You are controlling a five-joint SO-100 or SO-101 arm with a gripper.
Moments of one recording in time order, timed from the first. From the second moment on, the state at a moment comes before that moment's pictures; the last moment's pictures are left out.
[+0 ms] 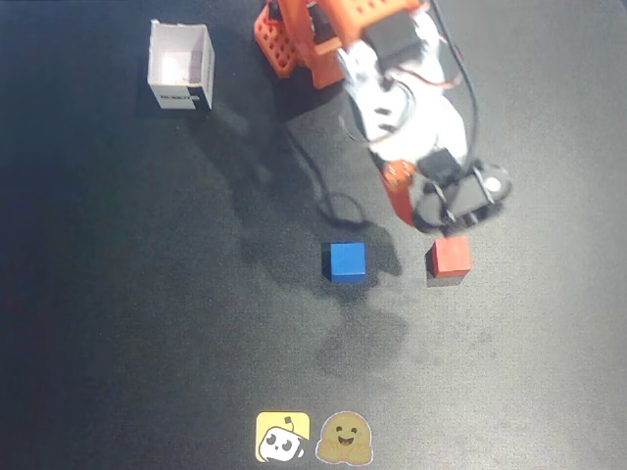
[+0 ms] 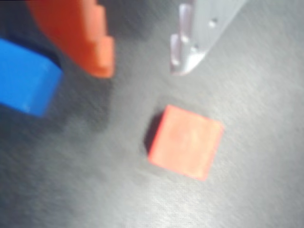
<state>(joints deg) -30.5 121.1 125.5 57.6 92.7</state>
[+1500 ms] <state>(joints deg) -35.6 99.6 126.1 36.8 105.4</state>
